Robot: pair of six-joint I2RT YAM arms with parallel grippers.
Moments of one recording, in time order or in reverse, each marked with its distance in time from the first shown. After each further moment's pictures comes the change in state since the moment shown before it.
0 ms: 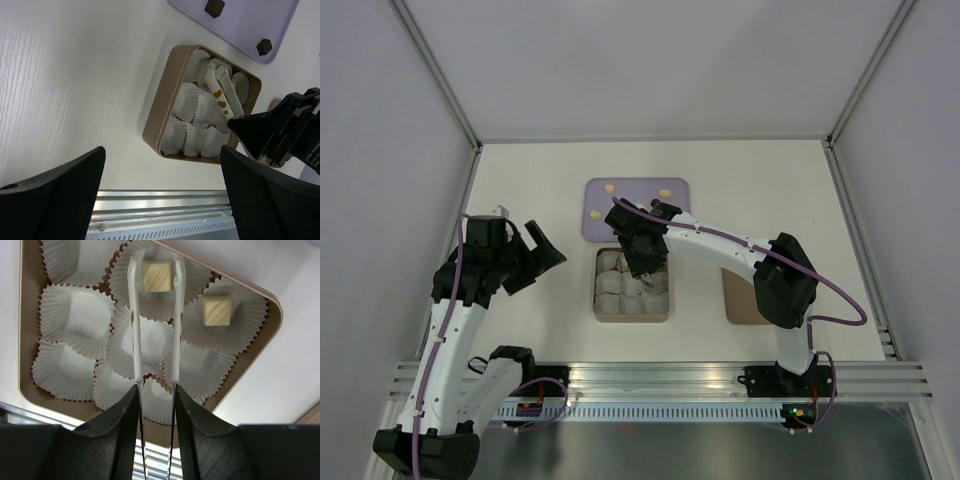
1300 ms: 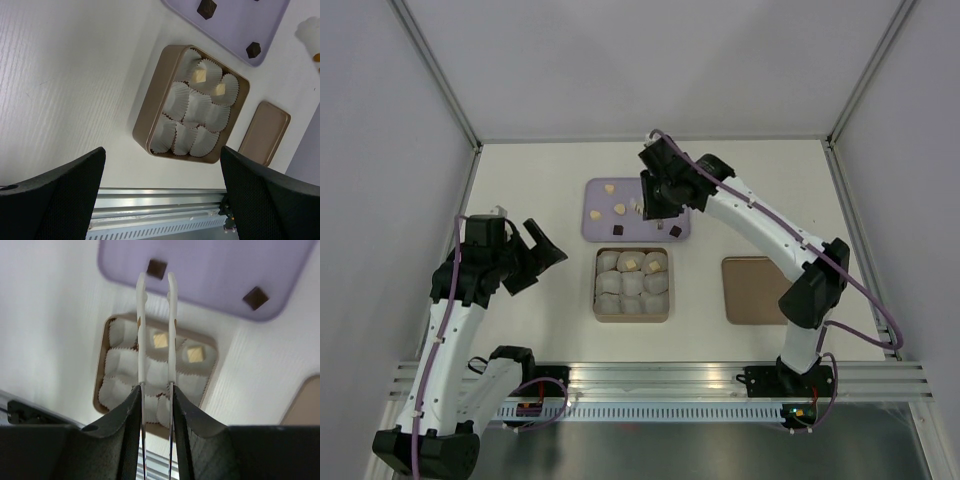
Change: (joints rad) left arm 0.000 0.000 0.013 -0.007 0.018 -0.056; right arm -0.137 -0.116 0.251 -0.072 -0.010 0.029
